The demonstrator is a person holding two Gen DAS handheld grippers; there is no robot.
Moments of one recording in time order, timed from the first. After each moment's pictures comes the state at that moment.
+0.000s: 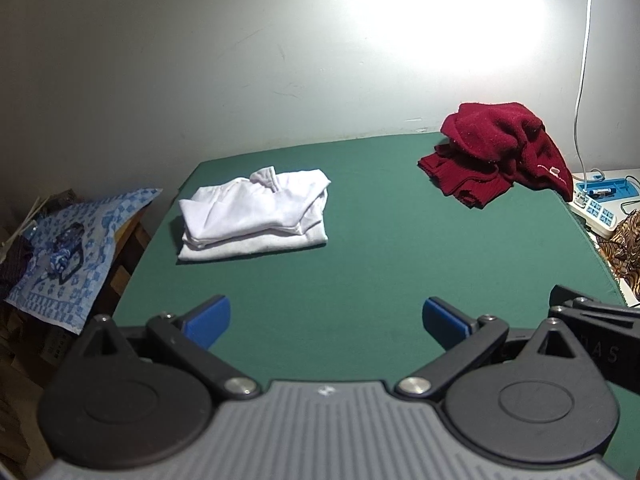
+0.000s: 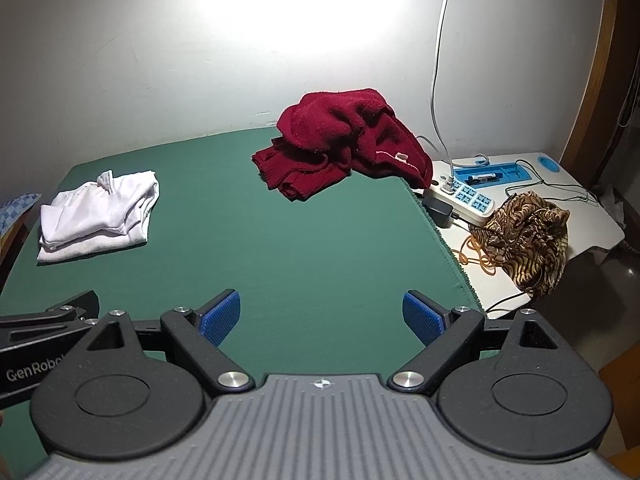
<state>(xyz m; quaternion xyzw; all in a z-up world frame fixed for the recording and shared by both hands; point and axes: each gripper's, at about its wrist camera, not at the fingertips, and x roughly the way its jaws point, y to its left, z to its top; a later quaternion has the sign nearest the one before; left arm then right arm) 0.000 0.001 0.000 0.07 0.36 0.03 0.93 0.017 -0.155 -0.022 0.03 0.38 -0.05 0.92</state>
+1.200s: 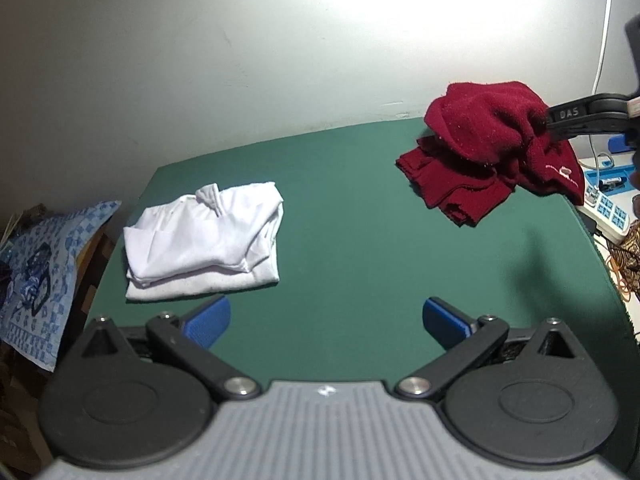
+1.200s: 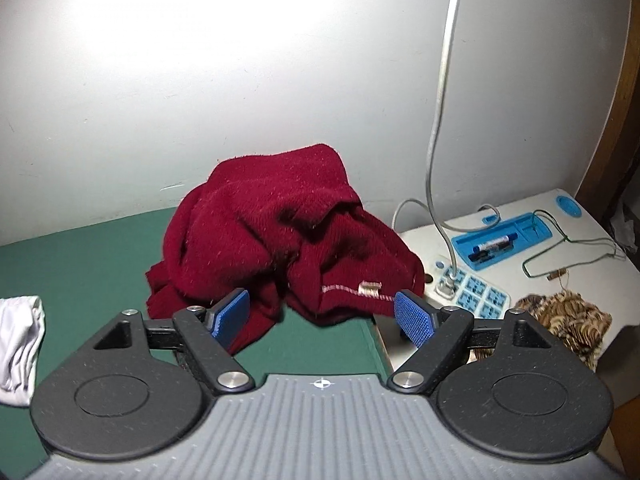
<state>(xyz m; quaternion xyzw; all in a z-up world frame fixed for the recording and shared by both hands) 0.121 -0.051 -0.006 0.10 0.41 0.03 0.90 0.264 -0.257 -0.049 0.03 0.35 -0.08 0.93</state>
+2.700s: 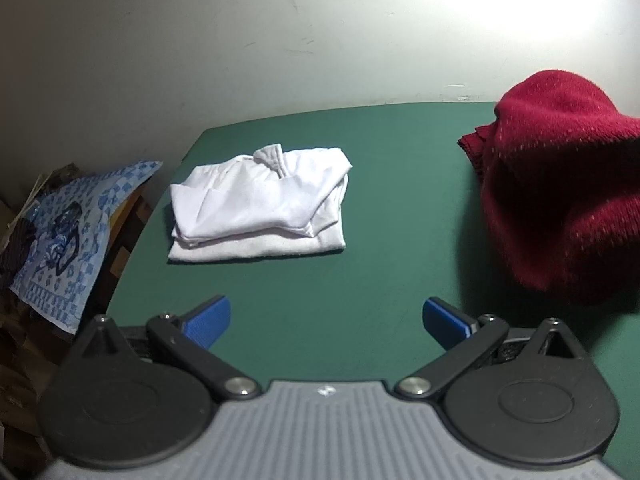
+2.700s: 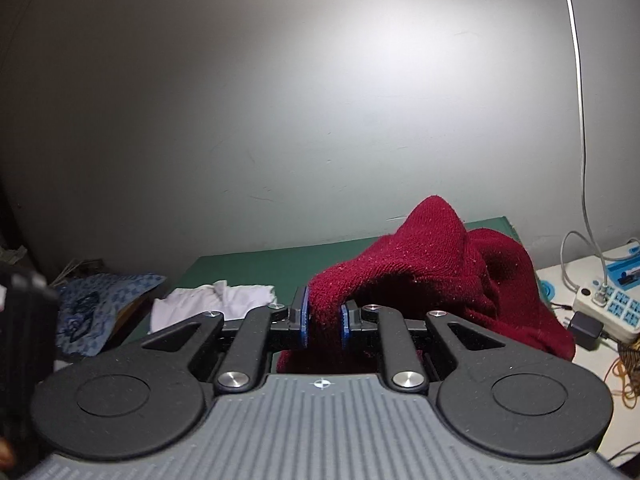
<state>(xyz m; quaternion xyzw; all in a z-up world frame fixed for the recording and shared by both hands) 0.103 0.012 -0.019 0.07 0.43 0.07 0.90 0.087 -0.199 0.010 0.11 0.24 0.19 0.95</state>
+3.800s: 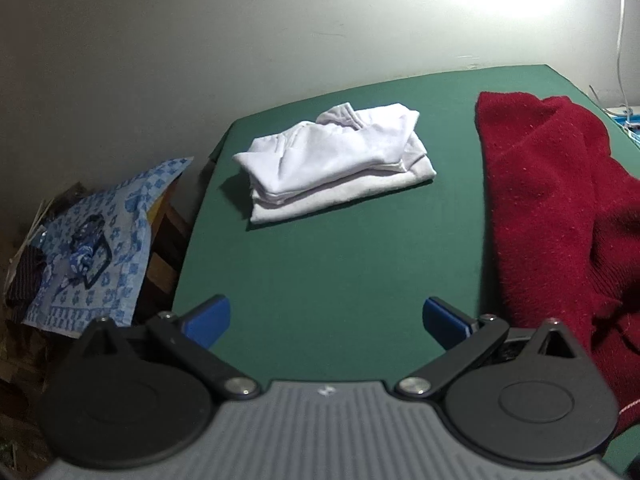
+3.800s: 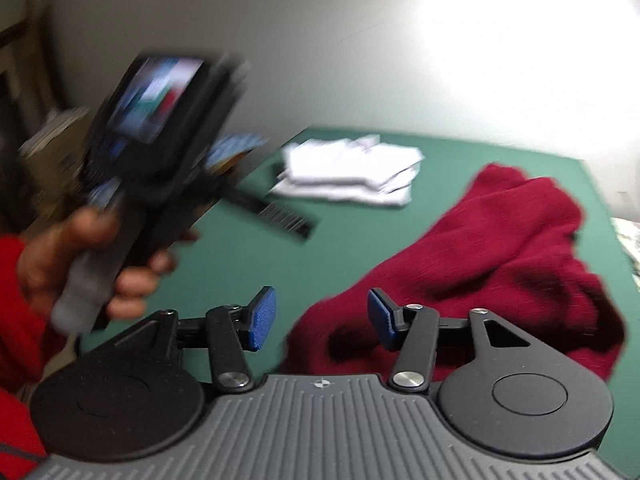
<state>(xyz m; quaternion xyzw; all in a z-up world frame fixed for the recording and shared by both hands) 0.023 0.154 -0.044 0.14 0.42 -0.01 0.90 -0.072 -0.053 -0.015 -0.01 0.32 0.23 0.92</state>
